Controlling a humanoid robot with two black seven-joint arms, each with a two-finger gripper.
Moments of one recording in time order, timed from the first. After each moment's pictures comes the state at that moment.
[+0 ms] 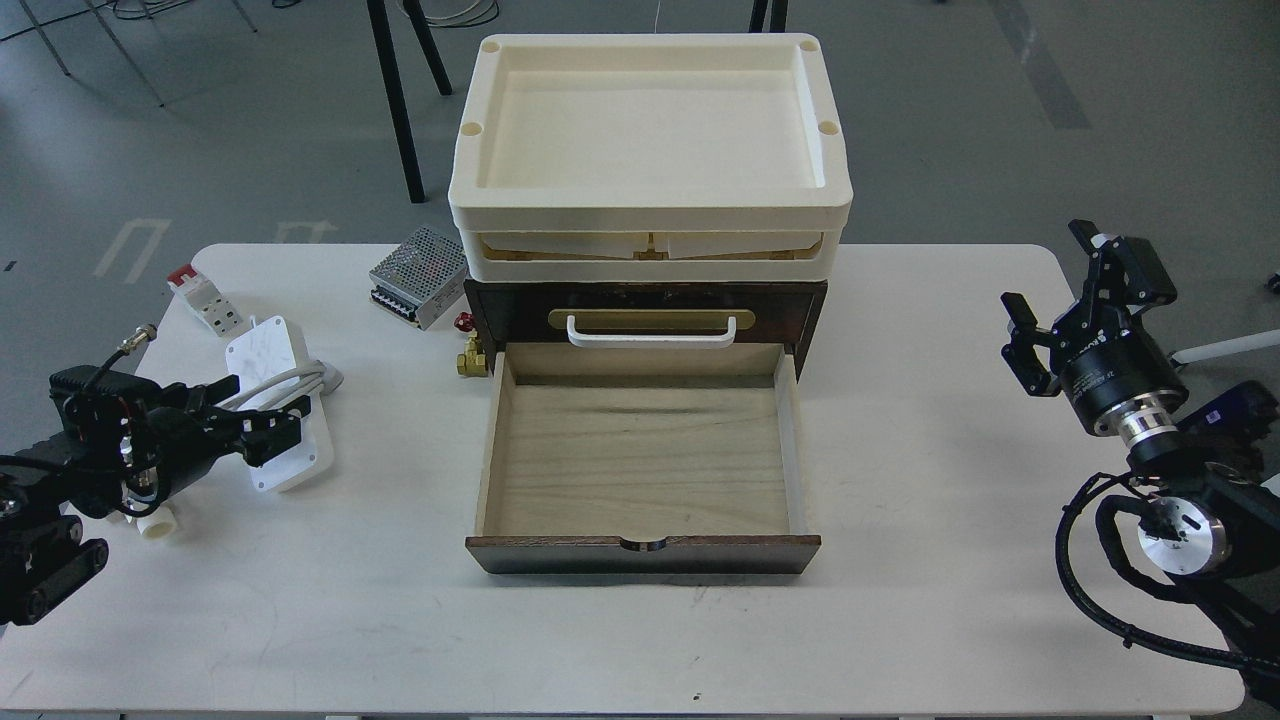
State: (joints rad) left arm -0.62 0.55 -0.08 -0.43 1.41 0.31 -0.49; right arm 0.32 -0.59 0.83 1.18 -0.28 0.03 0.49
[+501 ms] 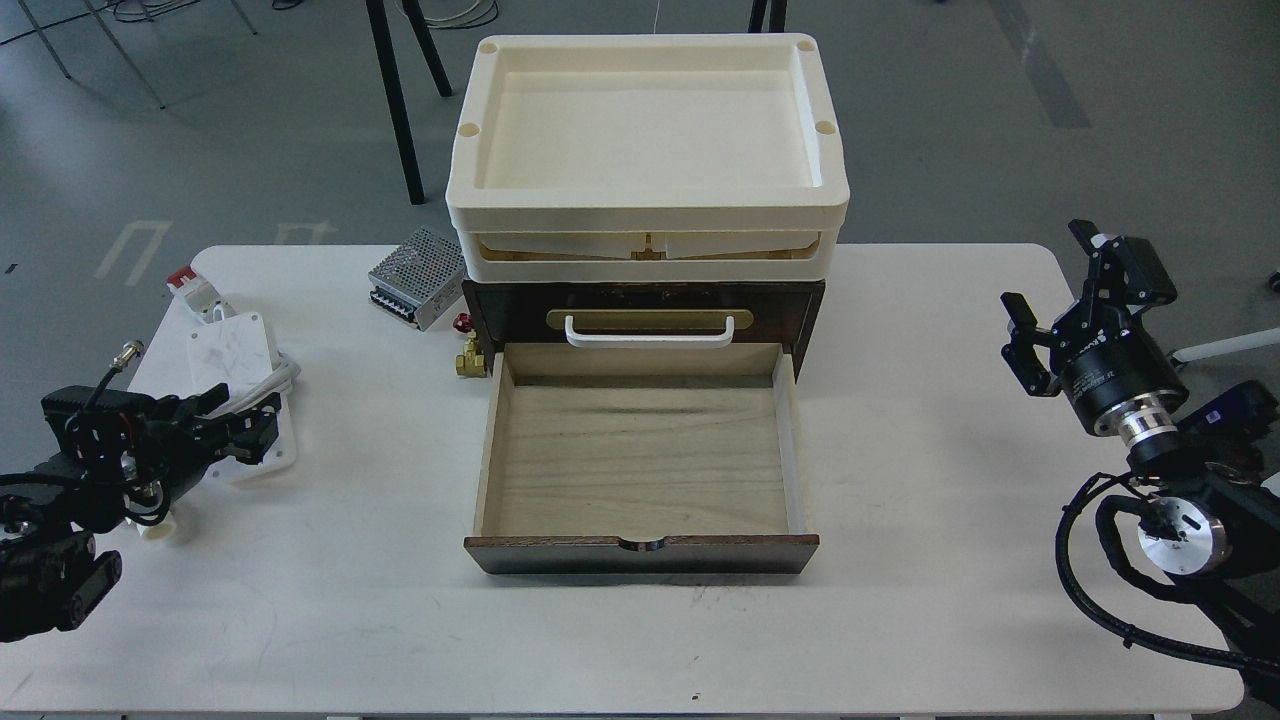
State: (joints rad) left arm -0.58 0.44 -0.07 -0.21 1.38 0.33 -0.49; right arm 0.32 -0.59 0.83 1.18 -0.28 0.03 0.49
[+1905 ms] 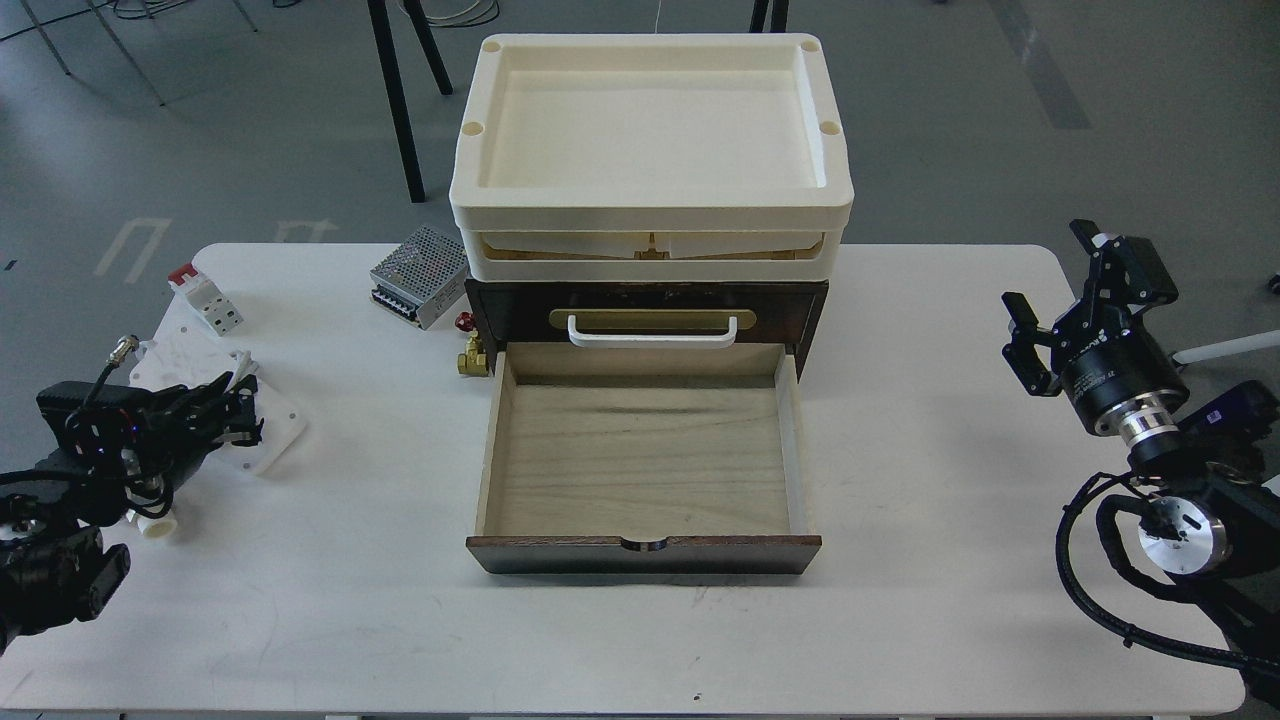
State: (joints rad) left arm -0.60 0.38 -0.08 -0.12 1.27 0.37 -0.49; right arm 0.32 -0.59 0.83 1.18 -0.28 0.03 0.49
